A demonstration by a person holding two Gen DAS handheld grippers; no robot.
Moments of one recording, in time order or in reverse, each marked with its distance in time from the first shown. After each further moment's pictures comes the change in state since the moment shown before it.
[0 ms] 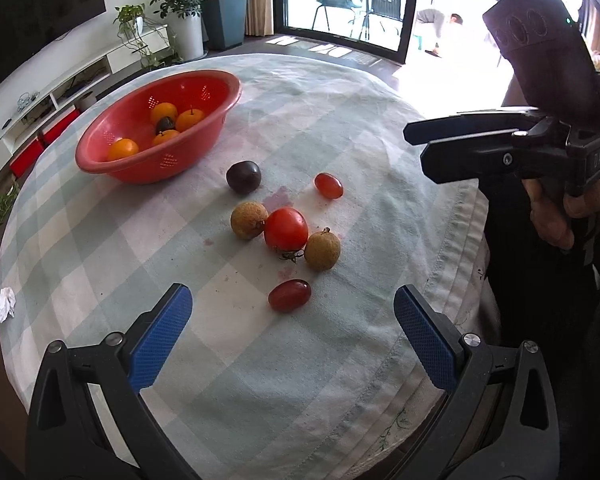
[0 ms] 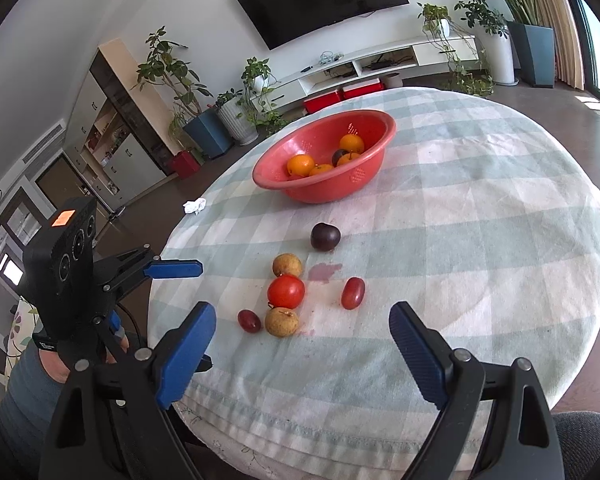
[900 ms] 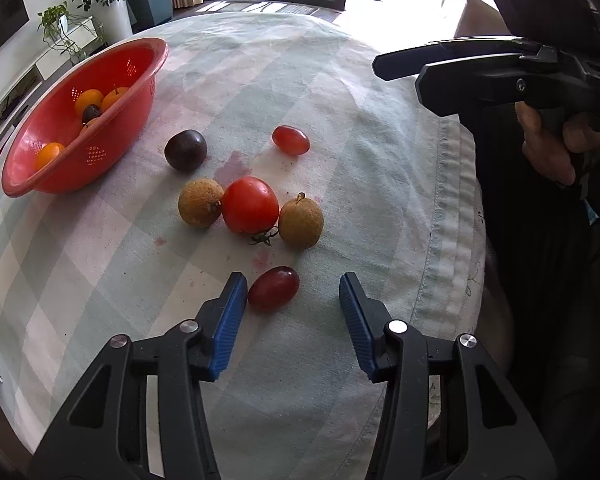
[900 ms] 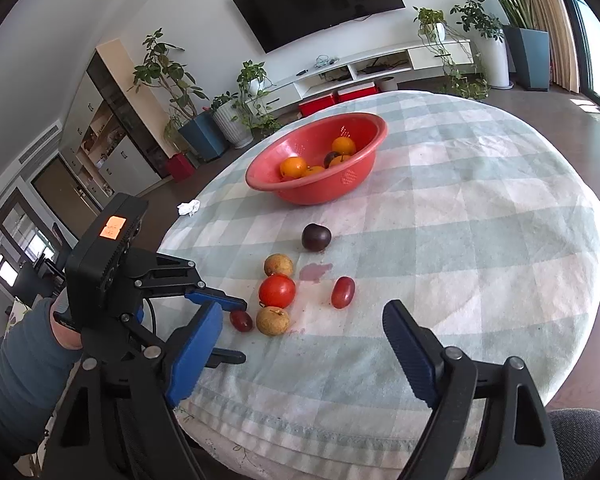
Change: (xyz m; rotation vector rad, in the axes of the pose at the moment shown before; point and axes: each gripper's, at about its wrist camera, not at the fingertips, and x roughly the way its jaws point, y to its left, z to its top) left arm 0.047 0.008 0.009 0.185 0.160 -0.147; right arm -0.002 -0.003 -0.003 0.004 -0.004 -0.015
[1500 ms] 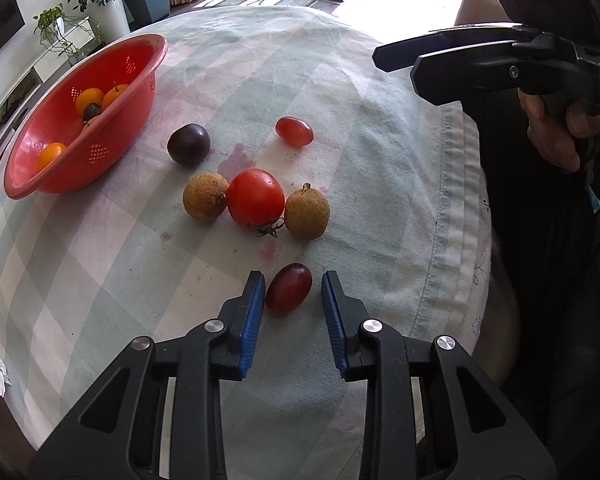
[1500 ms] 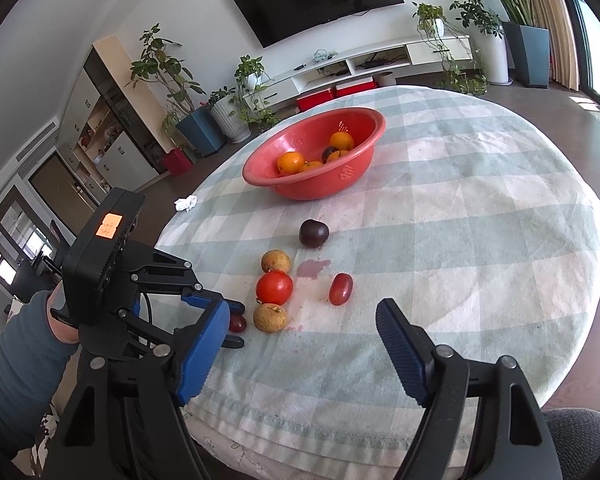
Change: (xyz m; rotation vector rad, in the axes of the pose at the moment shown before) left arm -0.001 0.000 -0.002 0.020 0.026 0.020; right arm 0.002 0.000 0.002 0.002 0.020 -0.008
